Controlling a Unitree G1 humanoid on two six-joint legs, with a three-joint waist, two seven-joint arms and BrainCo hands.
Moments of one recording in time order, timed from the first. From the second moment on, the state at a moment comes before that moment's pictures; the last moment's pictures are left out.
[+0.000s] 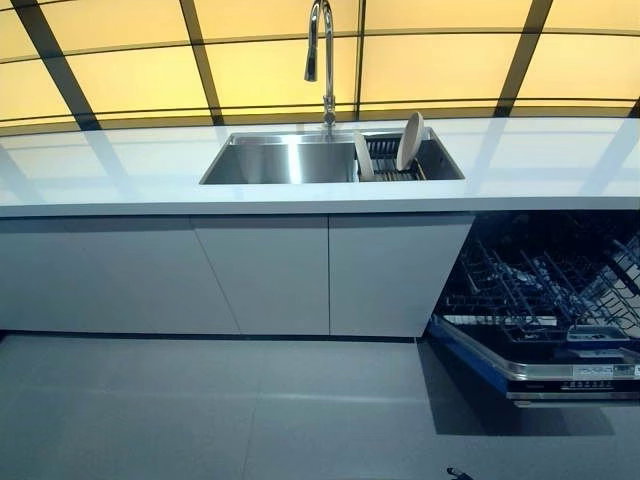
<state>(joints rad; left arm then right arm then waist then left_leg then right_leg) 0.05 0.21 -0.29 1.23 -0.19 0.13 -0.06 0.04 -0.24 0.29 1.19 0.04 0.08 -0.12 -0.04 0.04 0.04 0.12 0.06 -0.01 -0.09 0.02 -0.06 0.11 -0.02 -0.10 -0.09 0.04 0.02</state>
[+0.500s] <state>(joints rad) 0.03 0.21 -0.29 1.21 -0.19 0.16 -0.06 0.02 -0.25 0.29 1.18 0.04 0.07 -0.10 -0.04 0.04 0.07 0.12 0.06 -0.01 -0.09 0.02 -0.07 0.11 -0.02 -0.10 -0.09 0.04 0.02</state>
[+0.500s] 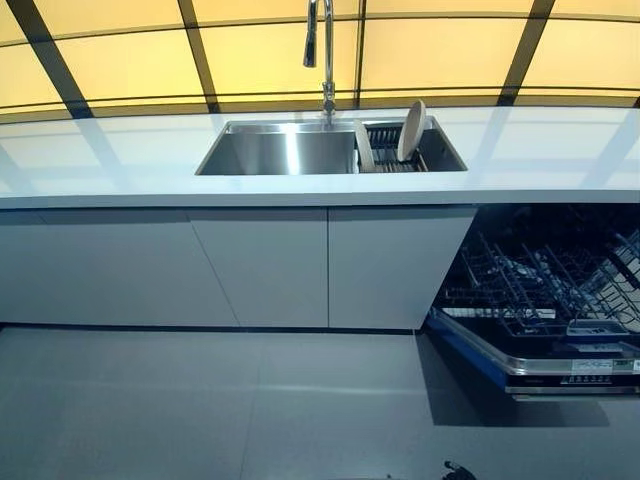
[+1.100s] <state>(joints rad) 0.03 0.22 -0.29 1.21 -0.19 0.16 -0.06 0.02 -0.25 0.29 1.18 0.02 0.06 -0.13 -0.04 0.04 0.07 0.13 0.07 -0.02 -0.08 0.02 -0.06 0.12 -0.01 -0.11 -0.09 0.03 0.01</state>
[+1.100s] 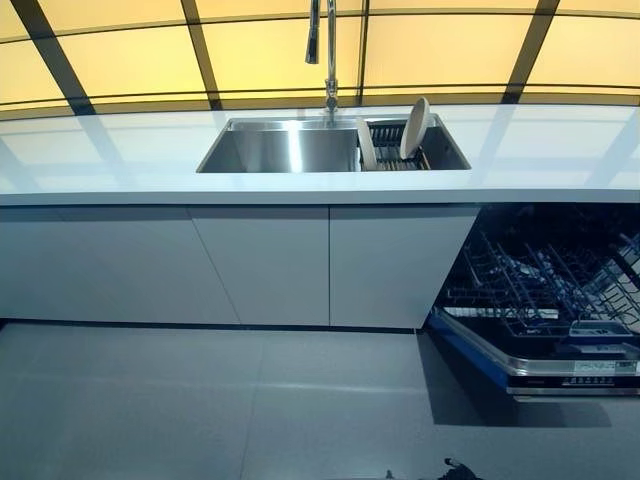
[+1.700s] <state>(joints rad) -0.03 0.18 -0.18 1.30 -0.32 0.08 0.00 -0.12 -0.29 0.35 1.31 -0.13 0.06 -0.07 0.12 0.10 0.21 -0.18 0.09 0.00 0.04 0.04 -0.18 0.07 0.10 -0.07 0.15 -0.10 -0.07</state>
